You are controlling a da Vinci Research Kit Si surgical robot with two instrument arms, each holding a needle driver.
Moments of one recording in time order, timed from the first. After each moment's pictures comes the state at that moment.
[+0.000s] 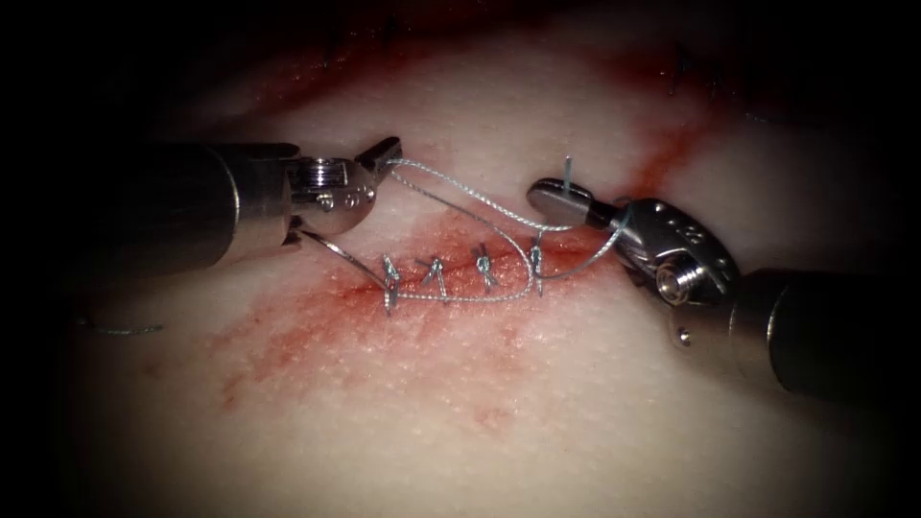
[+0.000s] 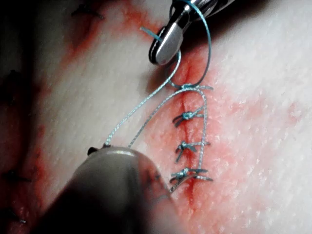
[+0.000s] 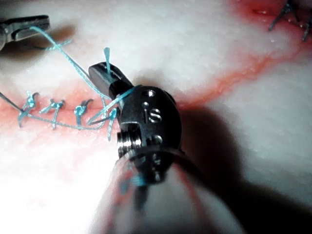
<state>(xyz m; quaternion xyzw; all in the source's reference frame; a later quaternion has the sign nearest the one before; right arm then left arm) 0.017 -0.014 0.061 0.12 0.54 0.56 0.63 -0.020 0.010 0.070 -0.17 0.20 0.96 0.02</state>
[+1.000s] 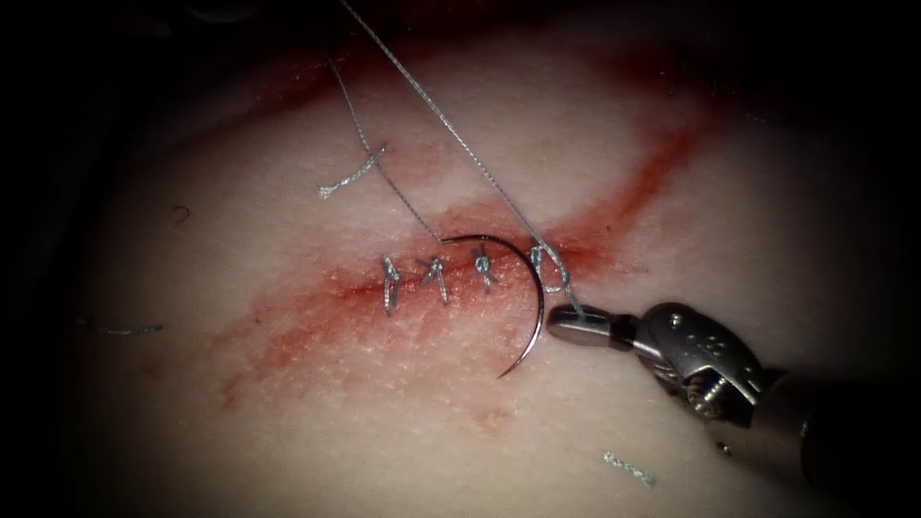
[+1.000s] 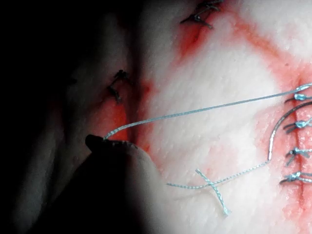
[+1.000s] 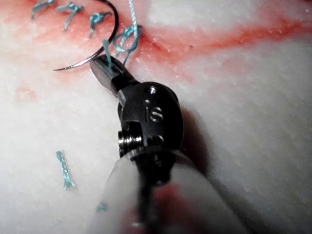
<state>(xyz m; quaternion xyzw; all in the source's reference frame) 0.015 -0.022 0.062 0.10 0.55 0.43 0.71 -0.012 0.025 0.063 -0.20 0.28 0.93 0.12</state>
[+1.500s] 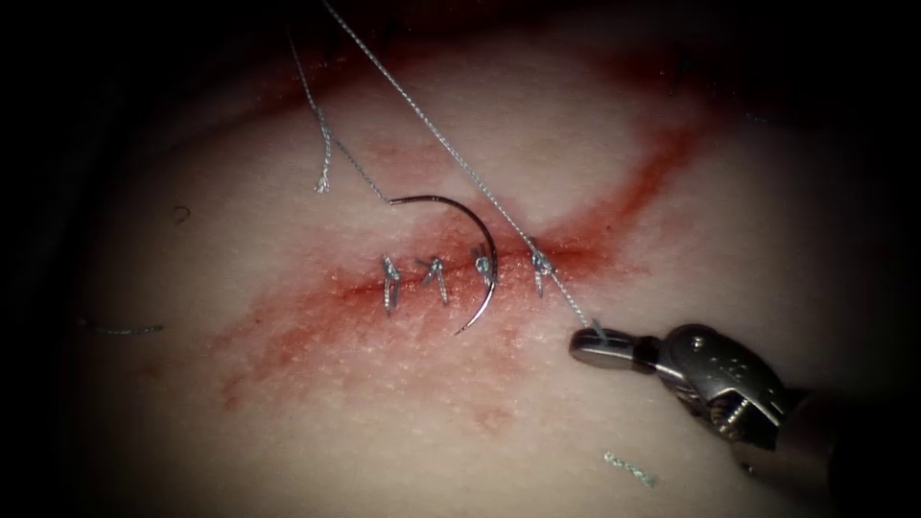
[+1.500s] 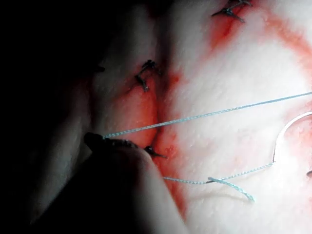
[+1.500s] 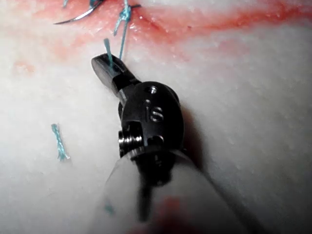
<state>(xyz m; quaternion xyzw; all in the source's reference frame) 0.014 -0.024 0.061 0.10 0.55 0.40 0.72 -0.008 0.027 0.063 -0.20 0.30 0.92 0.15</state>
